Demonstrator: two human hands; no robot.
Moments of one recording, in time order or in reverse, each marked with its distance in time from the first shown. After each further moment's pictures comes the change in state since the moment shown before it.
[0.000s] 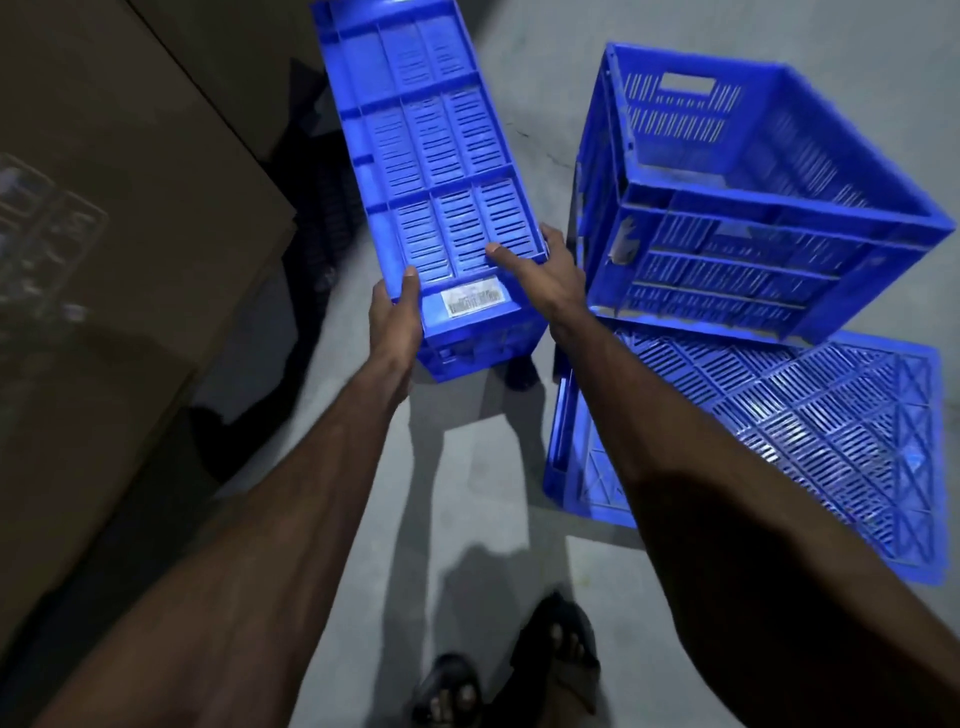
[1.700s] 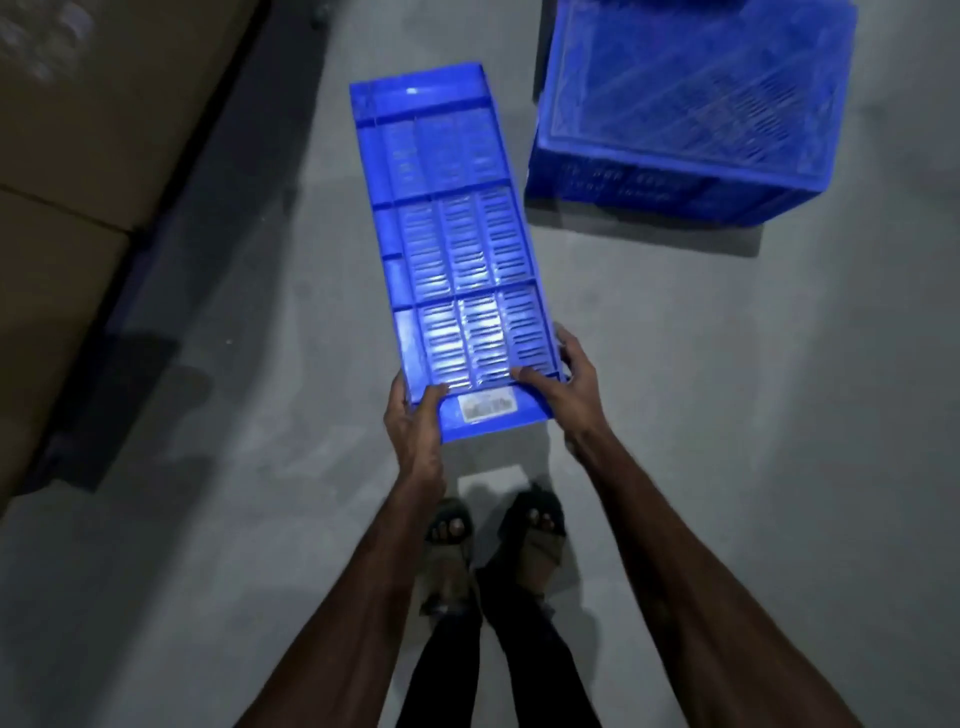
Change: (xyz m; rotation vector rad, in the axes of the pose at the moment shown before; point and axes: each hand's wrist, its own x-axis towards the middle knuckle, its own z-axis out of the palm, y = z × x) left_hand -0.559 -0.255 -0.219 -0.109 0.199 -0.215; right_hand -0.593 0.313 -0.008 0.337 0.019 0.159
